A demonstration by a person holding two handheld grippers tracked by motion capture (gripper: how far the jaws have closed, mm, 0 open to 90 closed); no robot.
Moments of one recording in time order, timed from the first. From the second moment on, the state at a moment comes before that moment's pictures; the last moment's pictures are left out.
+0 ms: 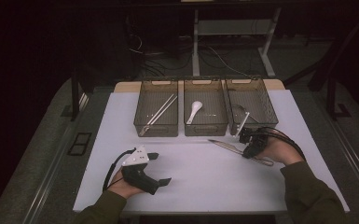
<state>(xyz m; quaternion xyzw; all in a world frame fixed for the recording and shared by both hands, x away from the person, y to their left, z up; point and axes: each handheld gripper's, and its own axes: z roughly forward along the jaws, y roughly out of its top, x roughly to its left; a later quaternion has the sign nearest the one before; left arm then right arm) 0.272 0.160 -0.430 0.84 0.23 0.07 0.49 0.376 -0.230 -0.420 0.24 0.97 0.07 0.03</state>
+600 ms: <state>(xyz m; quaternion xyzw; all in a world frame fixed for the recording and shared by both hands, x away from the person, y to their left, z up) 0.272 0.159 -0.430 0.84 0.23 0.07 0.49 0.372 -0.233 -0.418 0.24 0.97 0.09 0.02</state>
